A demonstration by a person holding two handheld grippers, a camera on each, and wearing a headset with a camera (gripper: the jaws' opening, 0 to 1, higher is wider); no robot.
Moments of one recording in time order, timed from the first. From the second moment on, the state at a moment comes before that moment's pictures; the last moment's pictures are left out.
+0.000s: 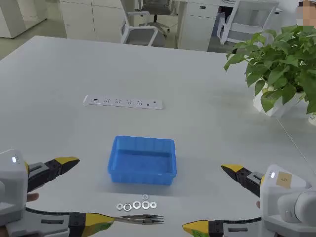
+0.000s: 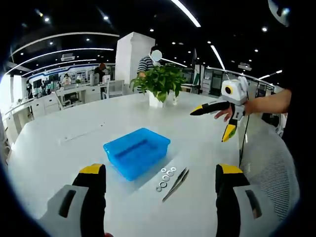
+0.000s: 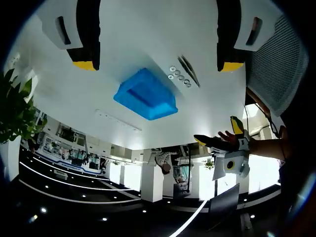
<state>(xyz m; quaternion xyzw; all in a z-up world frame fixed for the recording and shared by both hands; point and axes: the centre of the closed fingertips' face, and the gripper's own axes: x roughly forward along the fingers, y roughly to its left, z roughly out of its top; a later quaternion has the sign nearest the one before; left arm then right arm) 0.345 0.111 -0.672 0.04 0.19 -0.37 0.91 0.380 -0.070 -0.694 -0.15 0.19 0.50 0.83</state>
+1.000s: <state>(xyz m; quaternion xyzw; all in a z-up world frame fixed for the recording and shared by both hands) 0.345 0.109 -0.671 0.05 0.18 -0.38 0.91 0.380 -0.071 -0.692 -0.15 0.19 0.50 0.83</state>
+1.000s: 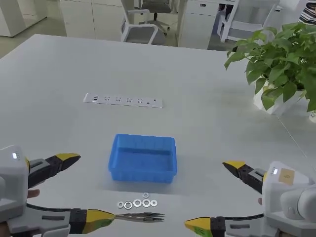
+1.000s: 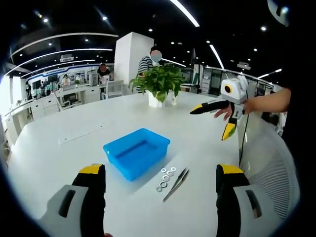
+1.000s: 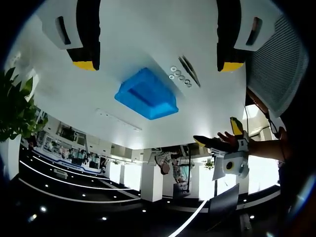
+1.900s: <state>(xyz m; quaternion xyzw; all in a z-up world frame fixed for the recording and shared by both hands) 0.347 0.110 -0.669 0.06 0.18 -0.38 0.90 0.380 -0.069 -0.692 -0.16 0.19 0.50 0.83</state>
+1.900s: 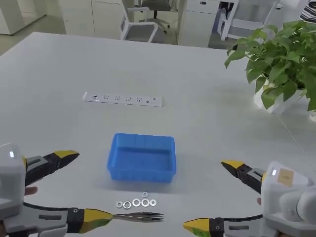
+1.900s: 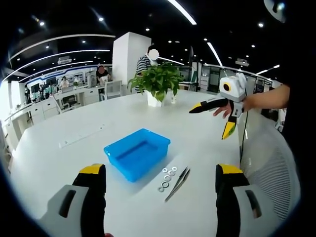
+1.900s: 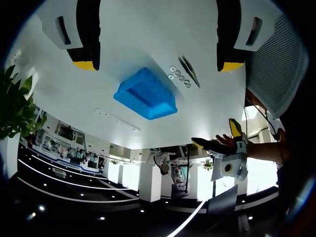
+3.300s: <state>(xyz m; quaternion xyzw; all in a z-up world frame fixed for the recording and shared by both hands) 0.335 0.090 -0.714 0.15 0.26 -0.47 0.83 0.363 -0.038 -0.721 -0.27 0.21 0.63 0.70</state>
